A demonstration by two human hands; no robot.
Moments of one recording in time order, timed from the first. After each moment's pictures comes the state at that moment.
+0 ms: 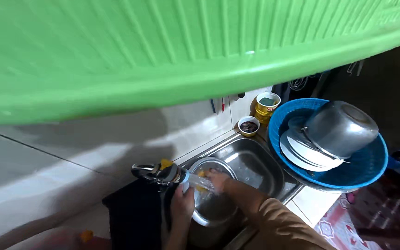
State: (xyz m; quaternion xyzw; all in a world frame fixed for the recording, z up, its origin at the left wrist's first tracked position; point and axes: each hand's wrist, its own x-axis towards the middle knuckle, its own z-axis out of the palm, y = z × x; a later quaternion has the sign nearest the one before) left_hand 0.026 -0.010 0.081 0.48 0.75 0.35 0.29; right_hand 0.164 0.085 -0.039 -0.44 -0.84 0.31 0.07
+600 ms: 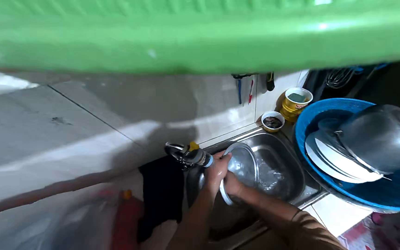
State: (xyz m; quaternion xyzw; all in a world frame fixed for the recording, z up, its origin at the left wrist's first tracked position) left_hand 0.050 0.062 0.068 0.55 0.70 0.32 0.33; right_hand 0.132 0.039 -0.049 -0.40 -0.69 0.49 0.34
